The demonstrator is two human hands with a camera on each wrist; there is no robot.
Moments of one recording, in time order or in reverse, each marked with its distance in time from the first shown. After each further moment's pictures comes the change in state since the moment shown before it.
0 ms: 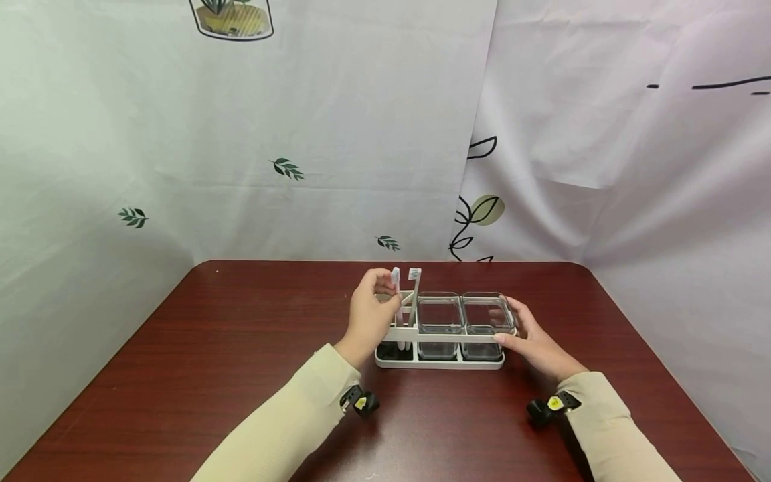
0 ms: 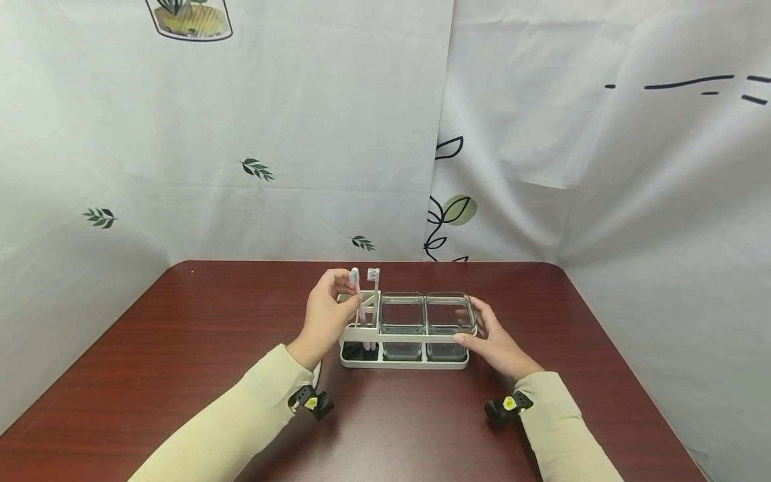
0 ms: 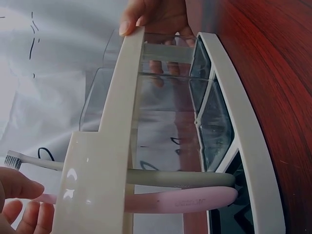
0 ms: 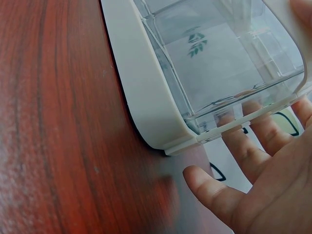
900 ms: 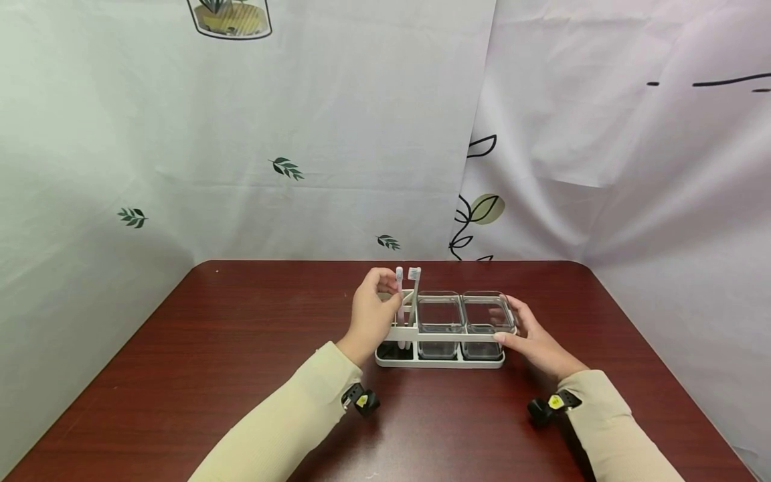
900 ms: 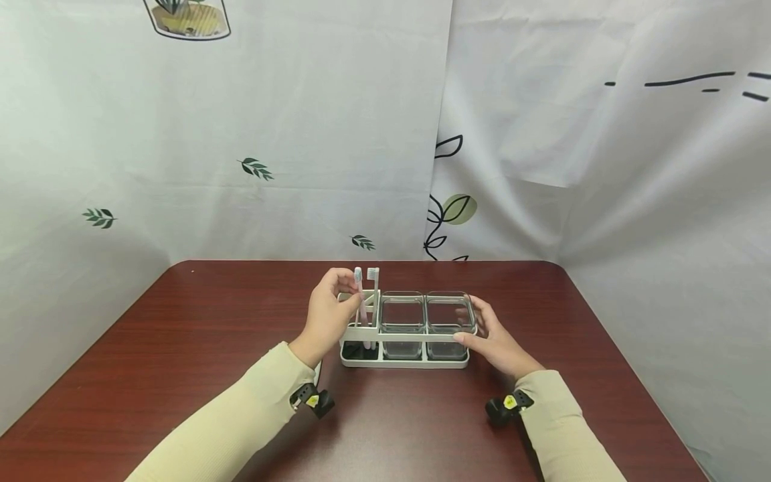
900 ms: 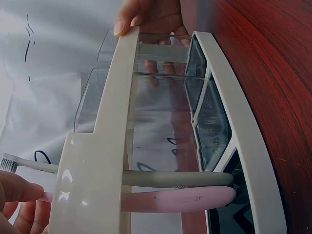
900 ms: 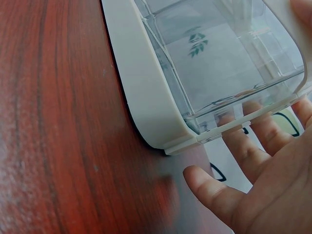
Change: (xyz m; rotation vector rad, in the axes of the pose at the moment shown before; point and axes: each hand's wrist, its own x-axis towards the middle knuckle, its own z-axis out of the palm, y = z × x) left_hand 0.001 -0.001 0.002 0.056 -0.025 0.034; right_hand 0.001 0.002 -0.001 -0.003 0.002 -0.038
